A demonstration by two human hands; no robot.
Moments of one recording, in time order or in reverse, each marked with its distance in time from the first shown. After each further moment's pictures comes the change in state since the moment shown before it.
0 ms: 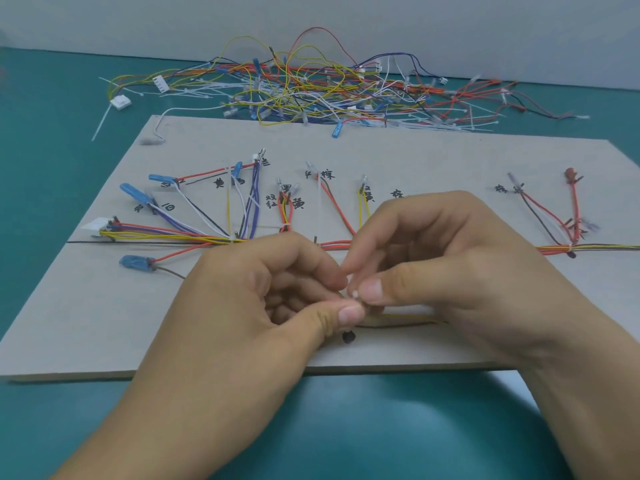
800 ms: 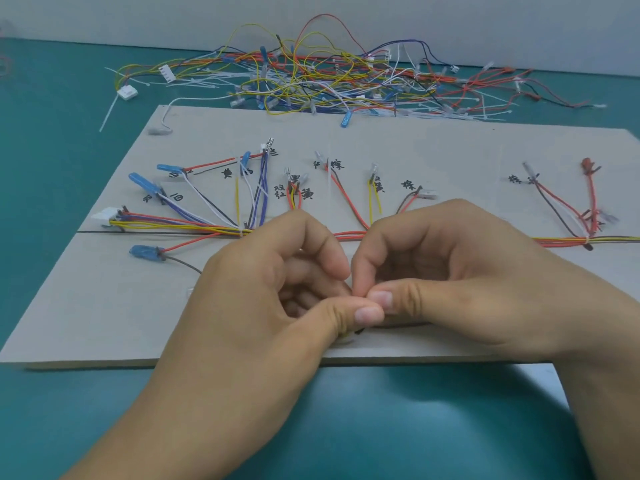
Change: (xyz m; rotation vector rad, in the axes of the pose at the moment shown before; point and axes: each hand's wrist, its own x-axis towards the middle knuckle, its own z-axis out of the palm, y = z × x) left_hand -0.003 -0.003 -0.002 0.029 -0.009 0.033; right_hand -0.003 0.004 -0.008 -0.253 -0.191 0.080
